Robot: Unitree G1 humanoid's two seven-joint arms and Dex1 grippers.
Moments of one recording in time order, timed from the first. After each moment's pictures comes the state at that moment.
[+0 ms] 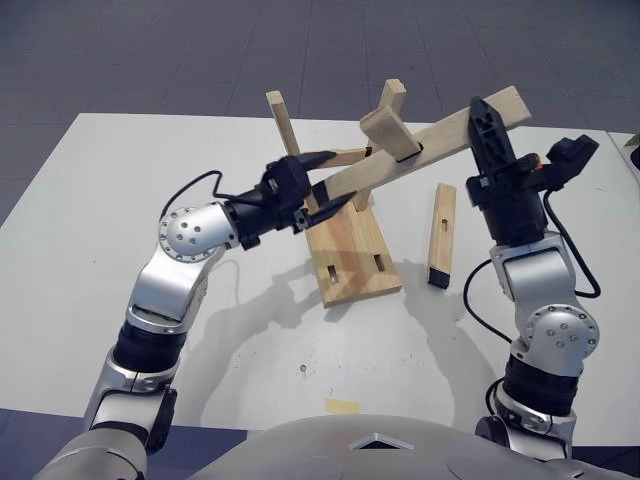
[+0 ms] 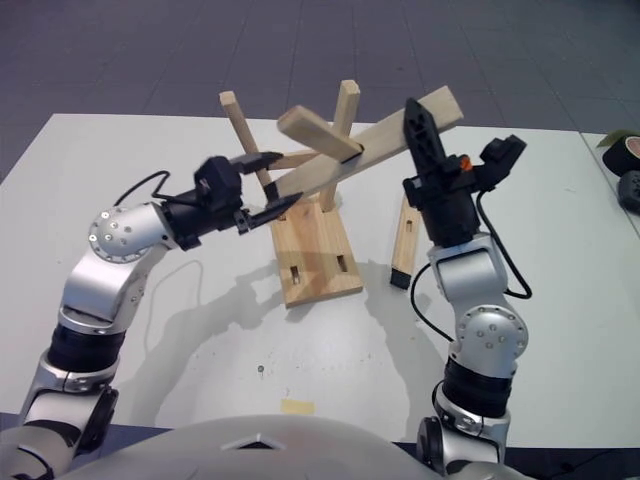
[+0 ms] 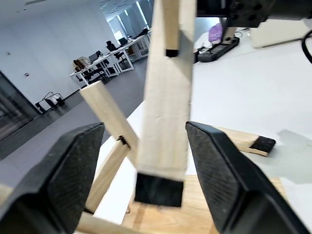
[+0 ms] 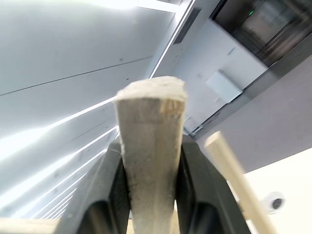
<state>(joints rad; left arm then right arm) -0.33 0.45 -0.06 -0.34 -0.26 0.34 -0.65 -0.09 -0.19 -0.30 -0.48 1.31 0.44 0.03</state>
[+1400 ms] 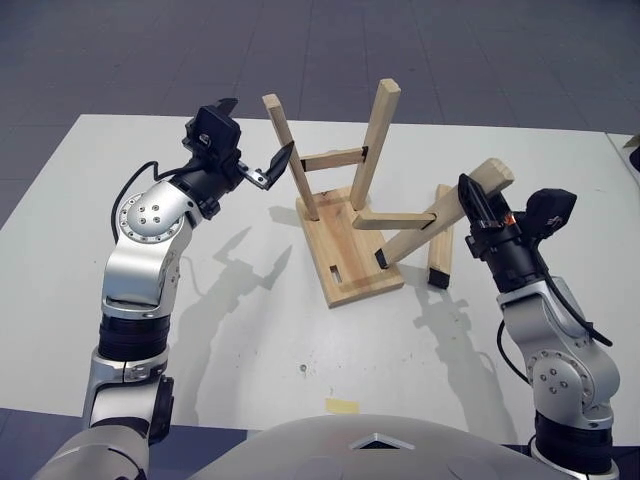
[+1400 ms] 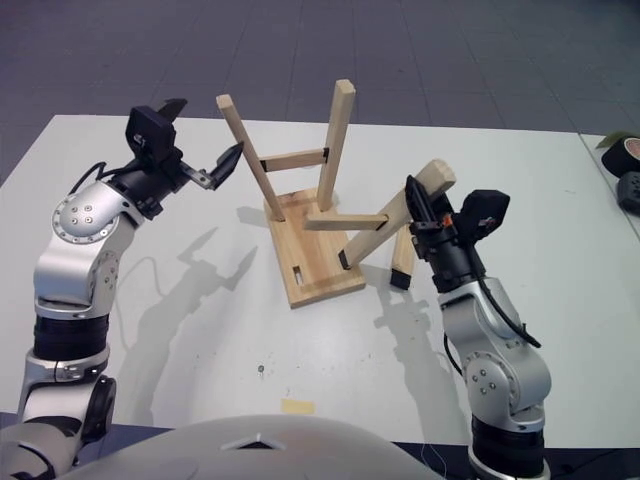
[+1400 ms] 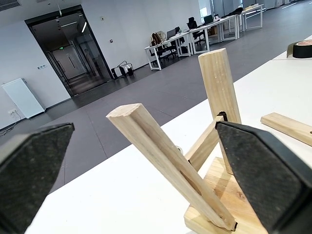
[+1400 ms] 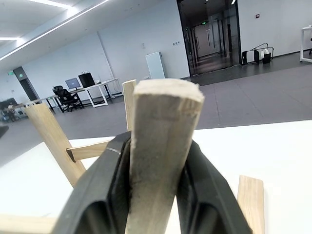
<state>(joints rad) -0.35 0.44 0.00 -0.27 -0.19 0.39 -0.45 0.12 -0.37 -0.12 -0.65 0.73 0.47 -0.01</state>
